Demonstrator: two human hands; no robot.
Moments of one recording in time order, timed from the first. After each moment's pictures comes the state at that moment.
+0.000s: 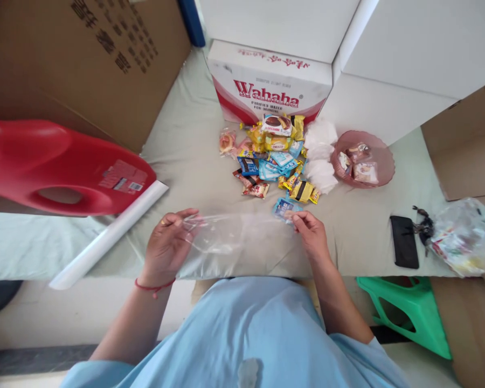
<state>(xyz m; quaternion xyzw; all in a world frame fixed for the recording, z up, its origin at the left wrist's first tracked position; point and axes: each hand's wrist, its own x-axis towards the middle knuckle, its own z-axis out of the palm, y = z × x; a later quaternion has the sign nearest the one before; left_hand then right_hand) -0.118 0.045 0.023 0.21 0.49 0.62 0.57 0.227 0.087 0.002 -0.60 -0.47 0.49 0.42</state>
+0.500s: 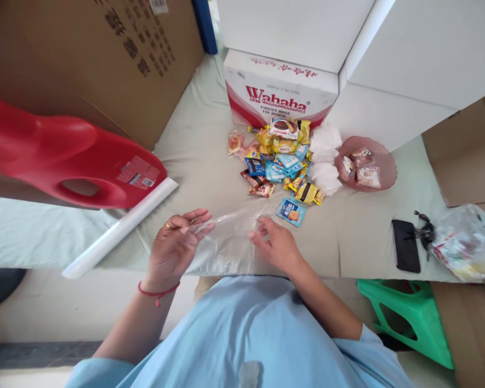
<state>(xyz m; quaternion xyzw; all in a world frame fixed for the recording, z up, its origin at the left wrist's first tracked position) -0.108 0.029 0.048 0.22 0.42 0.65 0.60 0.144 0.062 0.042 -0.55 -0.64 0.48 0.22</state>
